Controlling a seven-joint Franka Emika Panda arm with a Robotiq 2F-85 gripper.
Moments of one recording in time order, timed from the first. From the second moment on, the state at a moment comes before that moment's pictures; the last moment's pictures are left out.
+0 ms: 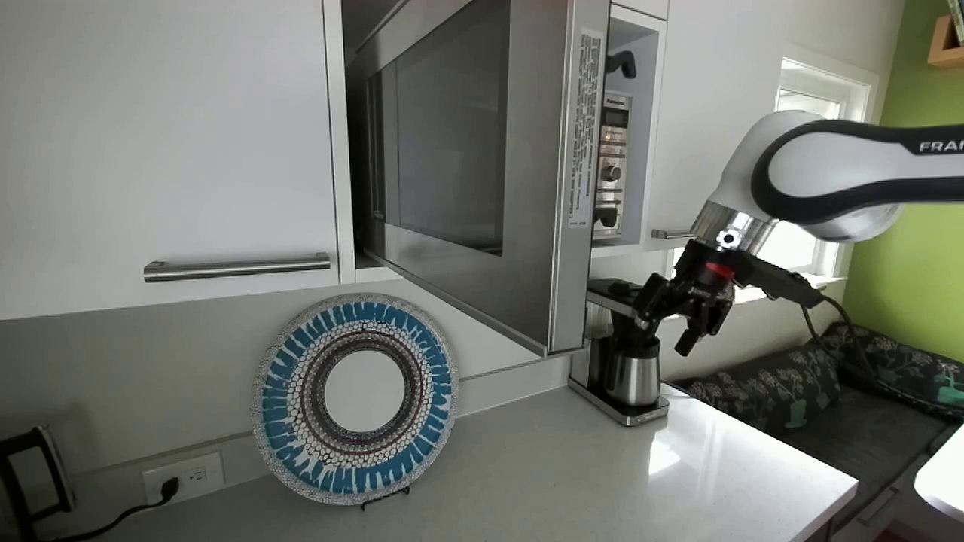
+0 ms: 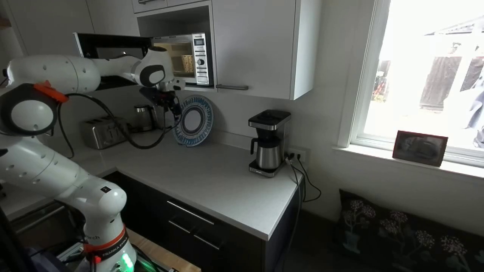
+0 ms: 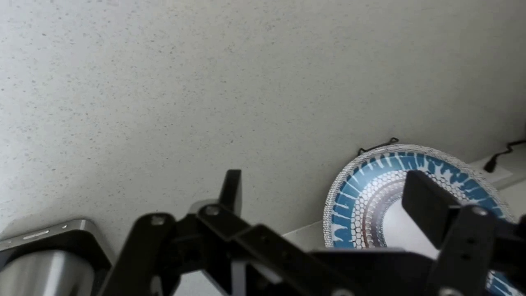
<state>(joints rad) 0.04 -0.56 0.02 -2.18 0.27 1.92 0.23</state>
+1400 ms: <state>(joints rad) 0.05 -0.50 0.01 -1.99 0.69 2.22 0.37</state>
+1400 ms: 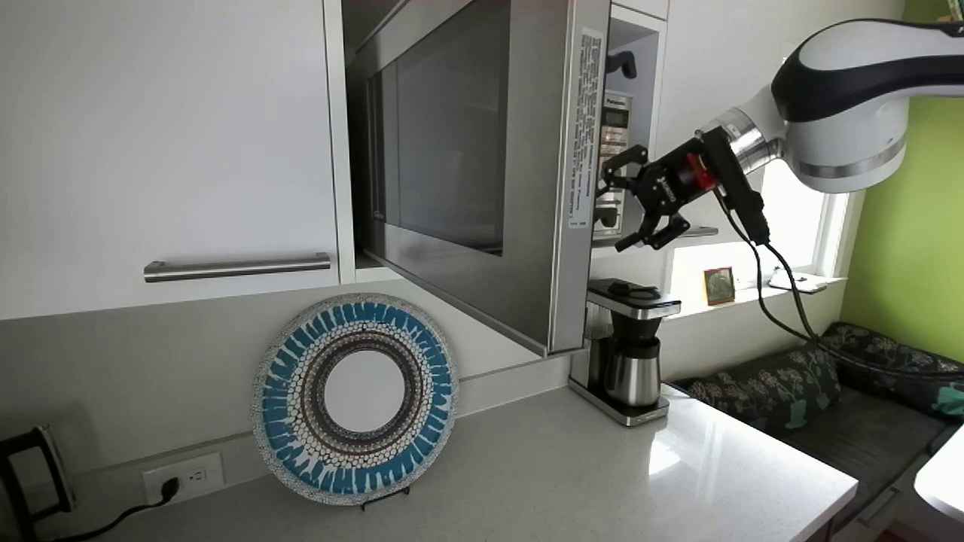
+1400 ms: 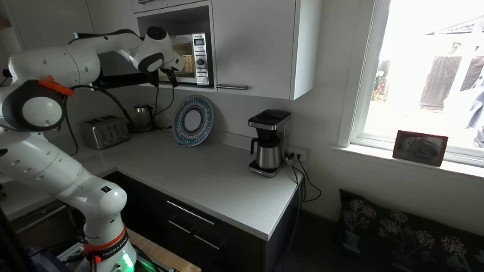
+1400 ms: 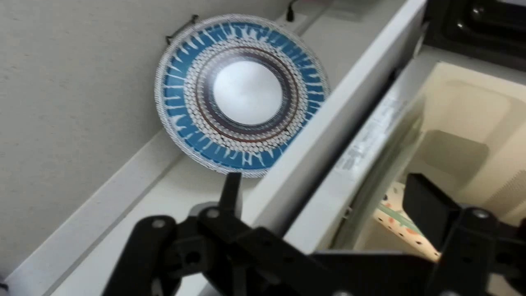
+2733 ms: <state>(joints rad) 0.13 -0.44 0.10 -1.89 0.91 2.36 0.37</state>
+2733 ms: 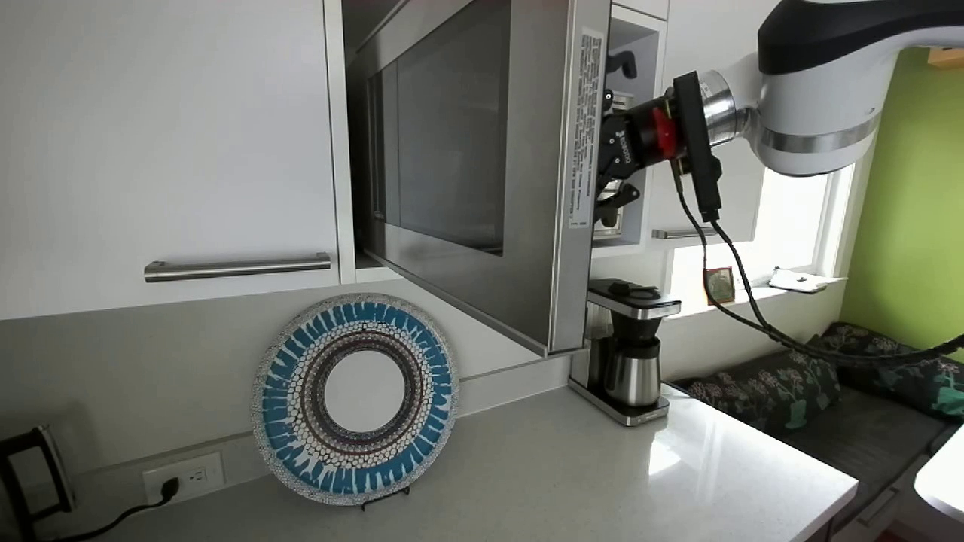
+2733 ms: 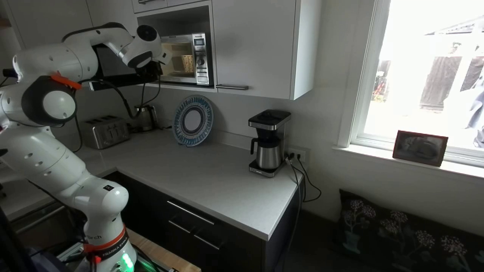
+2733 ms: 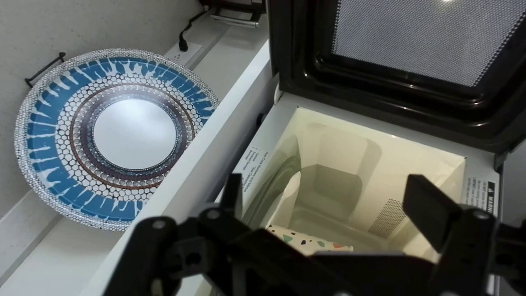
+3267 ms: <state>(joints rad) 0.11 -0.36 0.16 -1.88 0.83 2.52 0.37</state>
